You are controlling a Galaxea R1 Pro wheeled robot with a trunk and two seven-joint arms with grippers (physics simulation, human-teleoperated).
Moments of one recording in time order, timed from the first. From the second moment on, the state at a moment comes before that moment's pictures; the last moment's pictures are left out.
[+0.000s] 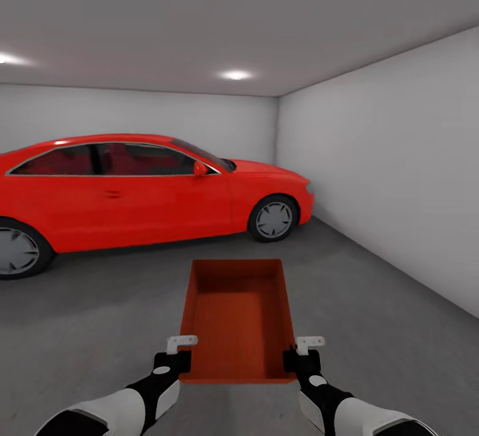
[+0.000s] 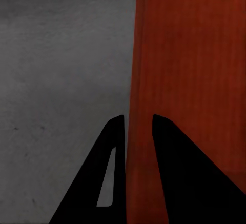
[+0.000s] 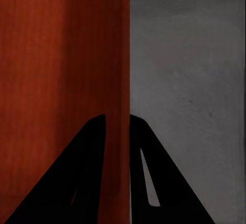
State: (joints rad) left arm -0.72 -0.11 -0.24 0.00 0.24 -0.17 0.21; right arm -0.69 0.12 0.22 0.00 -0.14 -0.34 -0.16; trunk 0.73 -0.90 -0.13
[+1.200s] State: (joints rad) left arm -0.72 -0.11 -0.24 0.00 0.24 -0.17 0.21; right arm -0.69 0.12 0.22 0.00 -0.14 -0.34 -0.16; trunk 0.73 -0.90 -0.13
